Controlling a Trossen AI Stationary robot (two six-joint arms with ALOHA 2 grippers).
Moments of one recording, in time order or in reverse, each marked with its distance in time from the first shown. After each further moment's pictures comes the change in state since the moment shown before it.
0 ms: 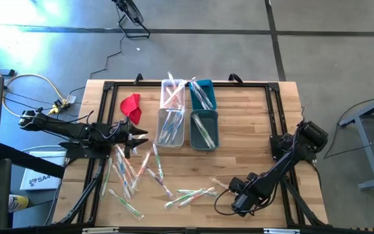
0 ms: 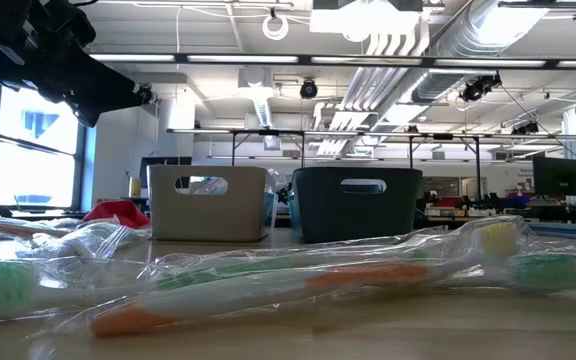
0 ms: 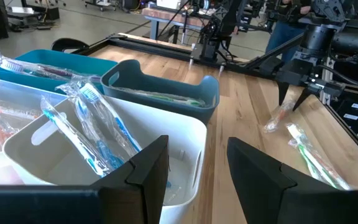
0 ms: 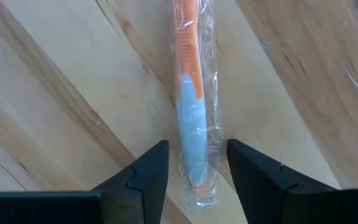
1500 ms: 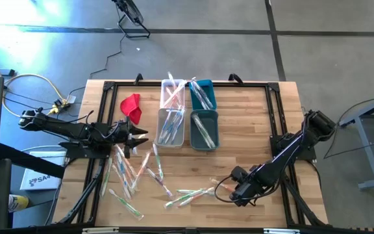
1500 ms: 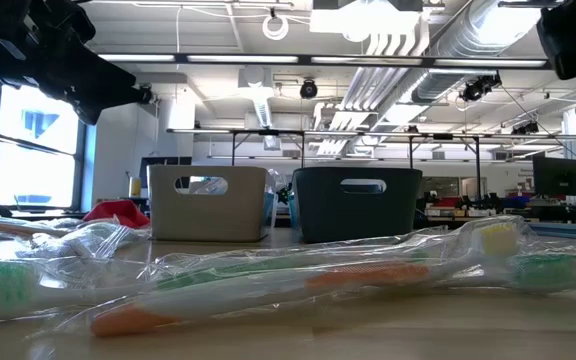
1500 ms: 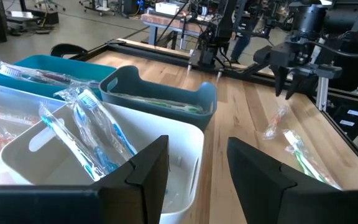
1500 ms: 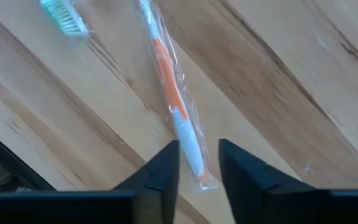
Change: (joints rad) left arm 0.000 0.000 0.000 0.025 0.002 0.000; right arm -0.068 -0.202 -0.002 -0.118 0.034 0.080
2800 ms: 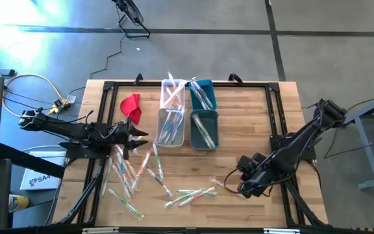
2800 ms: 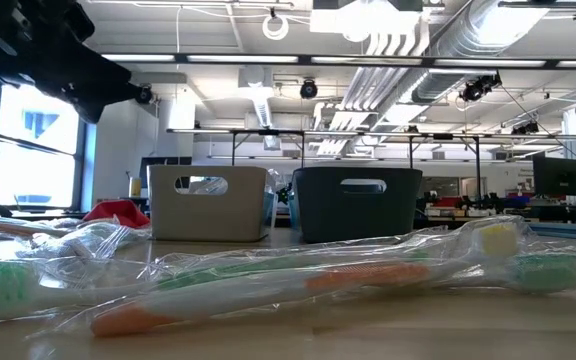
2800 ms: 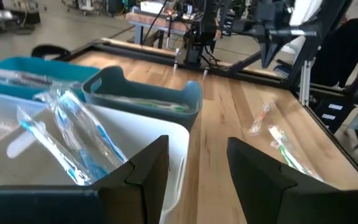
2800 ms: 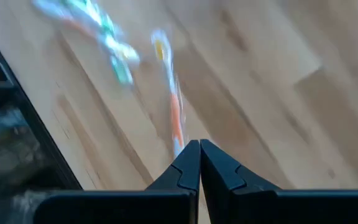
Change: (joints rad) left arm 0.000 0.000 0.000 0.008 0.061 0.007; right arm 0.002 -0.234 0.000 -0.098 0.180 -0.171
